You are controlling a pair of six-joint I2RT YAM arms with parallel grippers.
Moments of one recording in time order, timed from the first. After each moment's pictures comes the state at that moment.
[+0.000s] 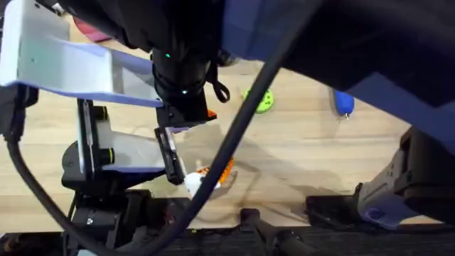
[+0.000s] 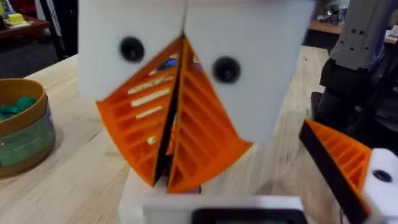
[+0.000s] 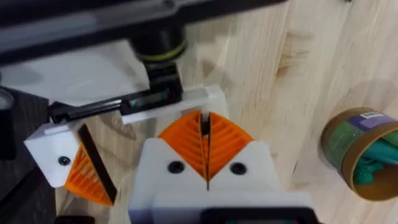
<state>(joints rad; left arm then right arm) -0.02 0.01 0.01 -0.13 1.19 0.07 1.10 1.95 2.08 -1.39 -0.04 -0.63</state>
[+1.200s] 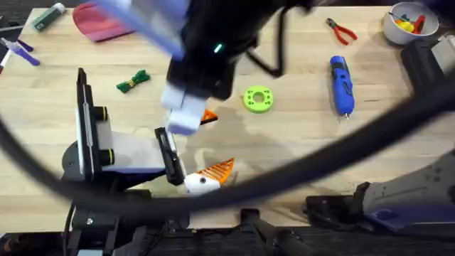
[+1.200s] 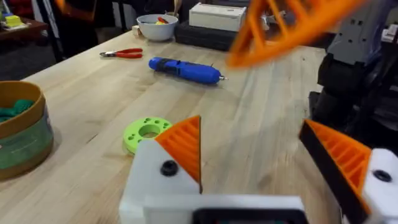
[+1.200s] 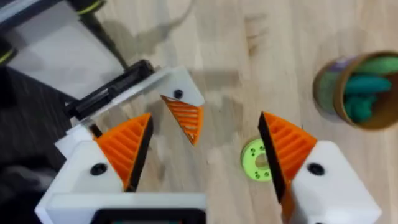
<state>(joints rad) -0.02 0.01 0.01 -0.13 1.19 0.07 1.02 1.78 2.08 -1.40 -0.04 -0.33</state>
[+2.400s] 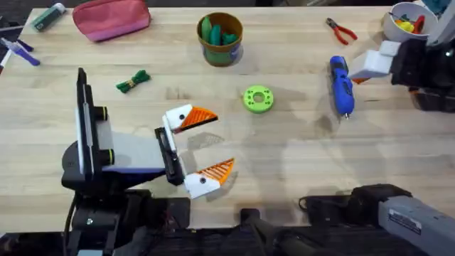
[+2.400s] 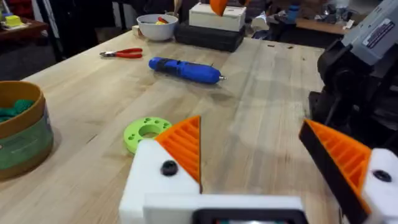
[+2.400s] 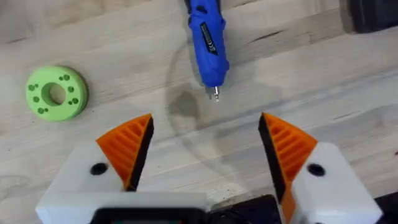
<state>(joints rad) -0.02 0.01 0.01 -0.13 1.19 0.07 0.07 1.10 1.25 -1.30 0.21 0.34</state>
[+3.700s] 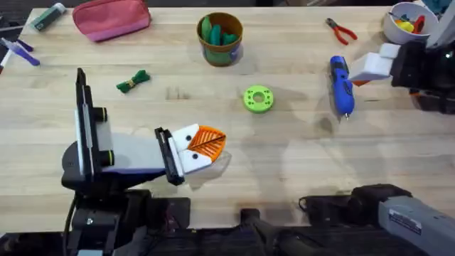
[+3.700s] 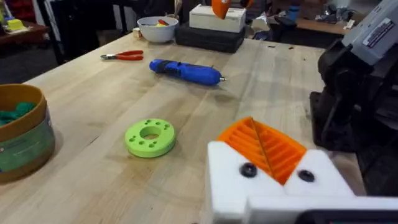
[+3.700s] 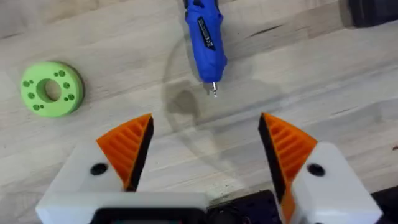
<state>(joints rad) -0.02 0.01 0.01 -0.13 1.19 0.08 0.06 1.10 1.25 -1.32 0.21 0.34</state>
